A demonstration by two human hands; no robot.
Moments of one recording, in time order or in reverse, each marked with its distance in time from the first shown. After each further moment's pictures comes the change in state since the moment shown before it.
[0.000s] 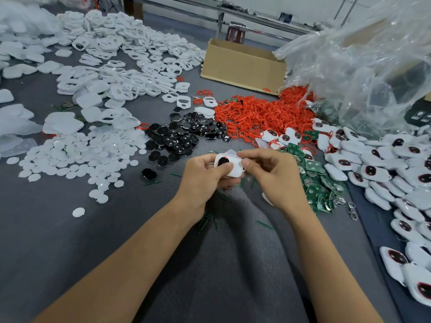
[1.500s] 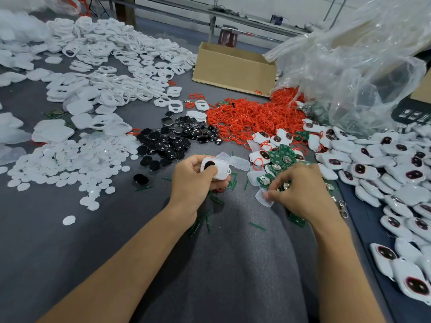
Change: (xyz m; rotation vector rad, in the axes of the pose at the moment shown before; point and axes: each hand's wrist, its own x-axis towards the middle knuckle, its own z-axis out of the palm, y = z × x) left_hand -0.008 0.008 0.007 -0.064 0.156 0.020; right_hand -0.015 0.015 -0.057 -0.859 -0.084 0.255
